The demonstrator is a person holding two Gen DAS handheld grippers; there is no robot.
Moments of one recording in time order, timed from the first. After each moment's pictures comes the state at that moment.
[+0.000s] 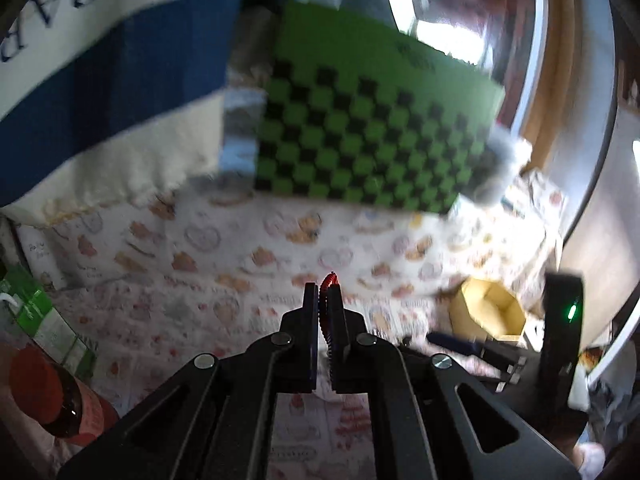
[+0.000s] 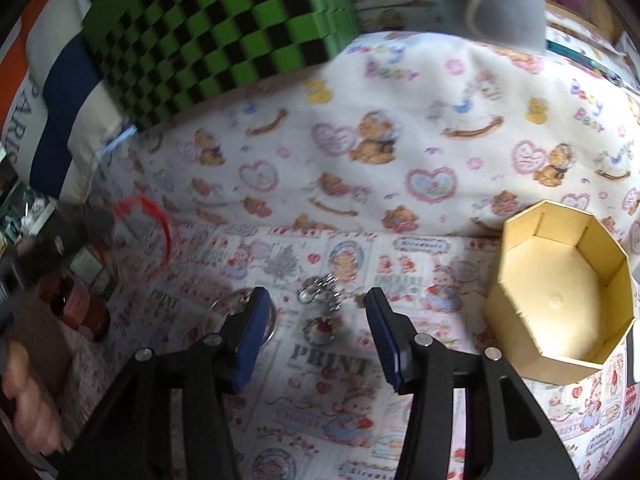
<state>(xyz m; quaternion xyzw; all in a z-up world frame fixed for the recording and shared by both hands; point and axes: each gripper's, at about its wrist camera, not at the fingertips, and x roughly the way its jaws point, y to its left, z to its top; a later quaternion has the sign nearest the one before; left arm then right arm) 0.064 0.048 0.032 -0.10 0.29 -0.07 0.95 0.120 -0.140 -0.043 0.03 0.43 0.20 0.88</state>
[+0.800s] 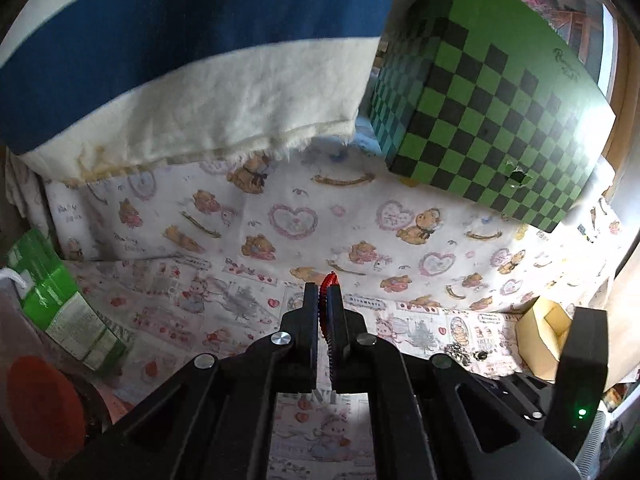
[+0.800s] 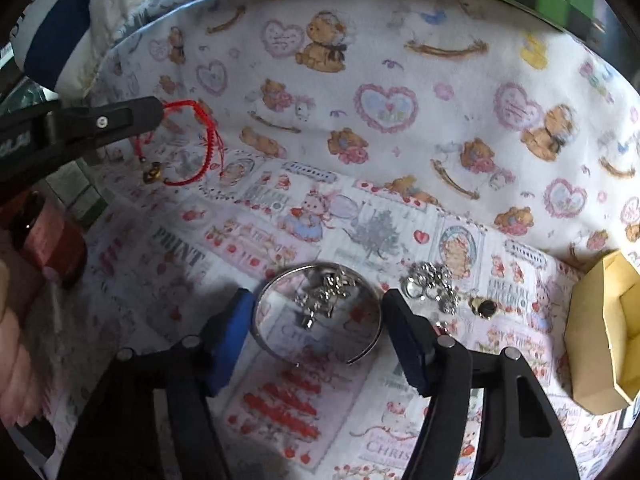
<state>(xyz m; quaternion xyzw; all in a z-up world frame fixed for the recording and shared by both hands) 0.093 0.092 -0.004 -0.12 0.32 0.02 0.94 0.126 -0.034 -0.072 -0.10 0.47 0.21 0.85</state>
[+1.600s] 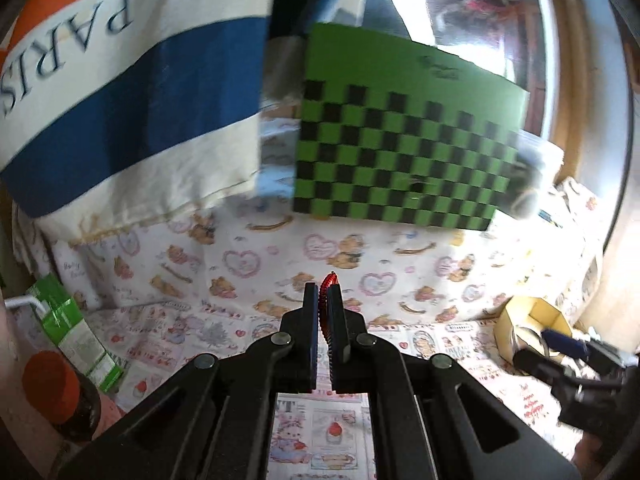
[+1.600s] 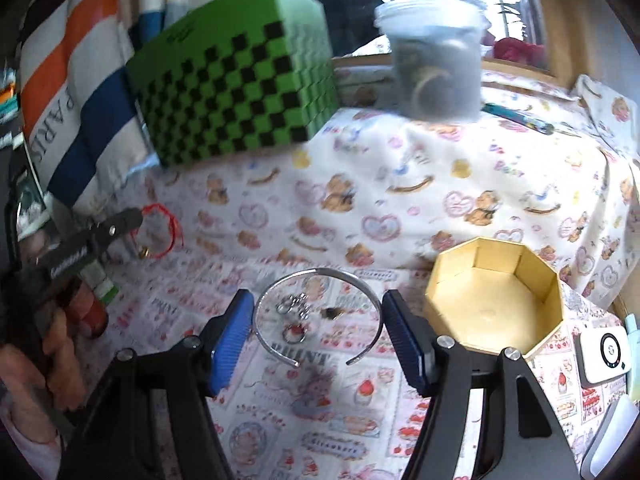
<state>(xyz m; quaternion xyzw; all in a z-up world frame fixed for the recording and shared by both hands) 0.061 0.033 0.021 -0.05 0.23 0.00 0.97 0.077 -0.193 -0.004 0.04 0.33 0.17 0.93</state>
